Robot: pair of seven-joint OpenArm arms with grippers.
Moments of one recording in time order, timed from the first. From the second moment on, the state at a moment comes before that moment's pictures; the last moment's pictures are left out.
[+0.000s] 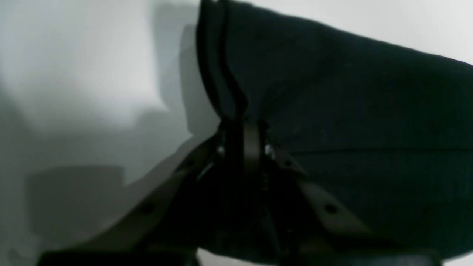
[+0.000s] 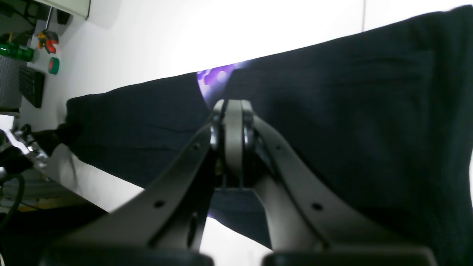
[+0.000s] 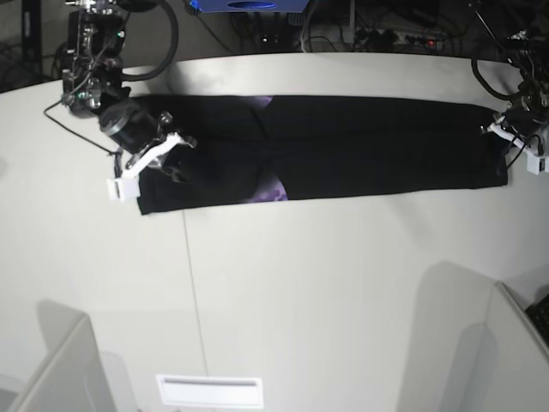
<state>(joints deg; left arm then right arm) 12.2 -24.3 -42.6 74.8 -32.4 -36.6 48.7 -17.3 10.5 5.7 108.1 47.9 8.4 -49.5</state>
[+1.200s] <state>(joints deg) 28.4 -11.1 -30.9 109.2 -32.0 -36.2 46.7 -17.4 10.5 5.9 108.1 51.7 8.4 -49.2</state>
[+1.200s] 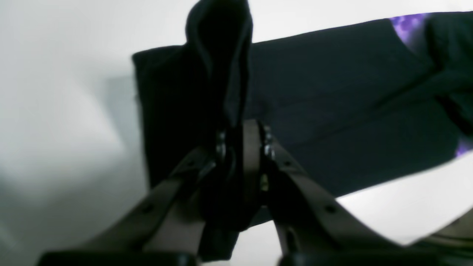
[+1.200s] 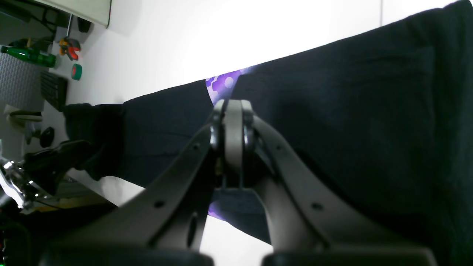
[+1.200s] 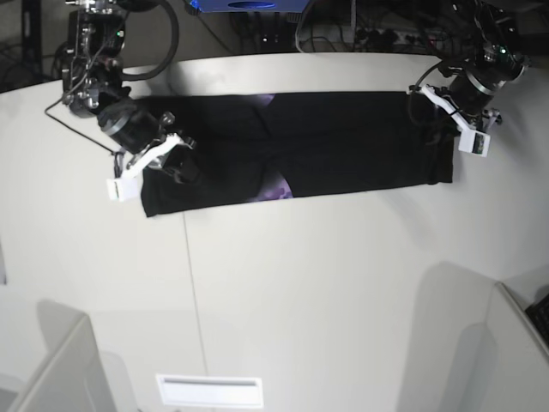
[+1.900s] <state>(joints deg) 23.4 -10.2 -12.2 109.1 -32.6 -25.8 46.8 -18.1 10.7 5.9 108.1 51.6 8.4 -49.2</state>
